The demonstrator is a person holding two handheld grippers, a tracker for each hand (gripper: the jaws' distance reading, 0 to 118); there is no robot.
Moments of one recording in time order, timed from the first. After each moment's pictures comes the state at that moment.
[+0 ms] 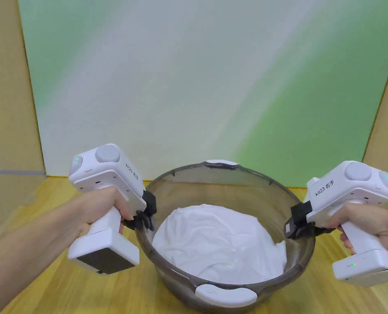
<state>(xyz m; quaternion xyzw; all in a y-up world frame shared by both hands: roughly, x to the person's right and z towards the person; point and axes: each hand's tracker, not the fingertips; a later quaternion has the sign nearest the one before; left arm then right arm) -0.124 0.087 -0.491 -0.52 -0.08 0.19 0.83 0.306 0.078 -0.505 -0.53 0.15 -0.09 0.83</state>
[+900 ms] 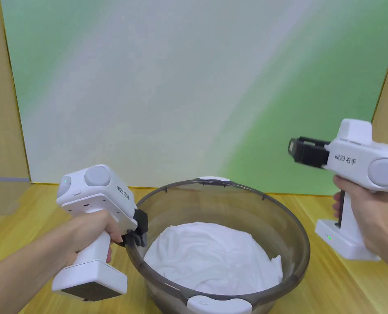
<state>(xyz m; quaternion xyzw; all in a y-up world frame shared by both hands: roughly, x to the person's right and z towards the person) -0.123 0.069 -0.499 -0.51 -0.08 0.17 0.84 0.304 0.172 -0.463 -0.05 0.07 -0.03 1.00</state>
